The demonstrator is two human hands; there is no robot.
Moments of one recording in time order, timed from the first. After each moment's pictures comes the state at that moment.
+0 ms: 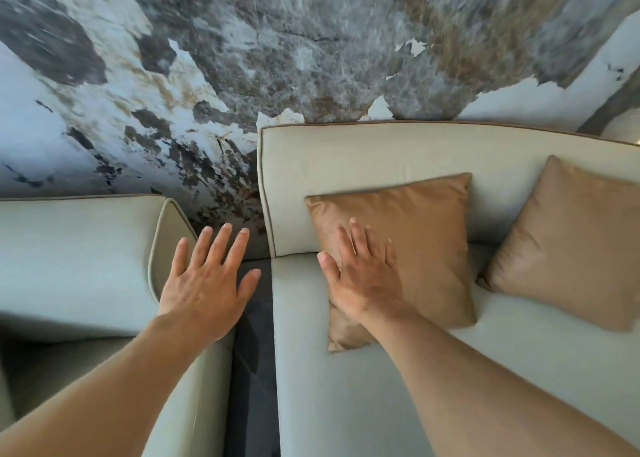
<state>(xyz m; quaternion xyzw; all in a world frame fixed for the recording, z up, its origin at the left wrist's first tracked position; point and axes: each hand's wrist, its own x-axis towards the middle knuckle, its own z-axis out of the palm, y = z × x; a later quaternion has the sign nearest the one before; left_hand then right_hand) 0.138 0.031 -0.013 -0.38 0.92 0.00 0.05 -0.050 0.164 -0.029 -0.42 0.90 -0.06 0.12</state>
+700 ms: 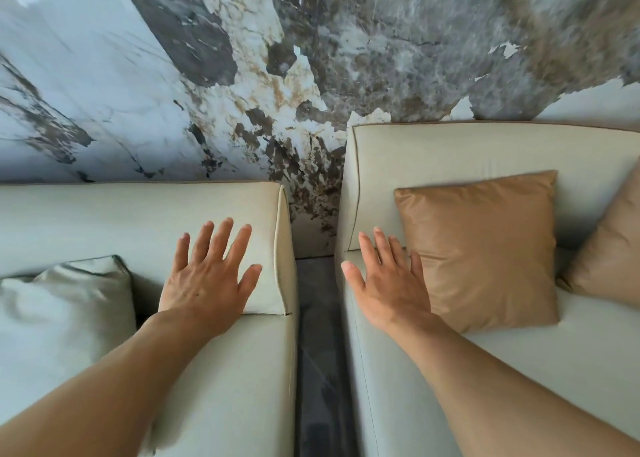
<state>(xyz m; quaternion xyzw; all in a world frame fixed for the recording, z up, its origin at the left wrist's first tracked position) 0.303 -0.034 0.002 -0.40 0.92 -0.02 0.02 0.095 0.115 -0.035 -0.43 0.90 -0.05 0.11</state>
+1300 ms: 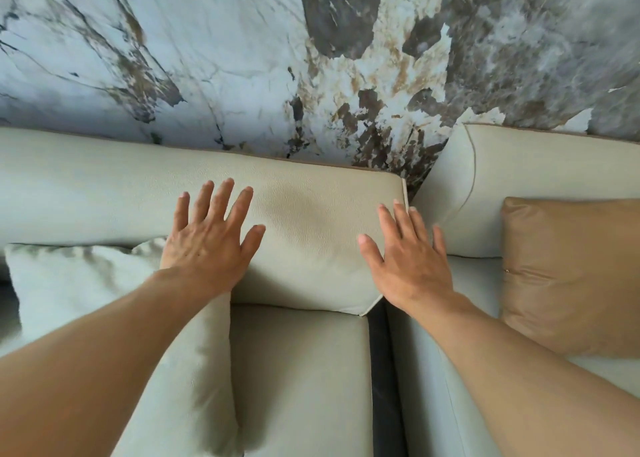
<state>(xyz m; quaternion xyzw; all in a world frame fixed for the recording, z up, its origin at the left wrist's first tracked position) 0.464 -0.224 -0.038 -0.44 0.90 0.00 -0.04 0.246 -0.066 -0.045 -0.45 0.89 -0.05 0.02</state>
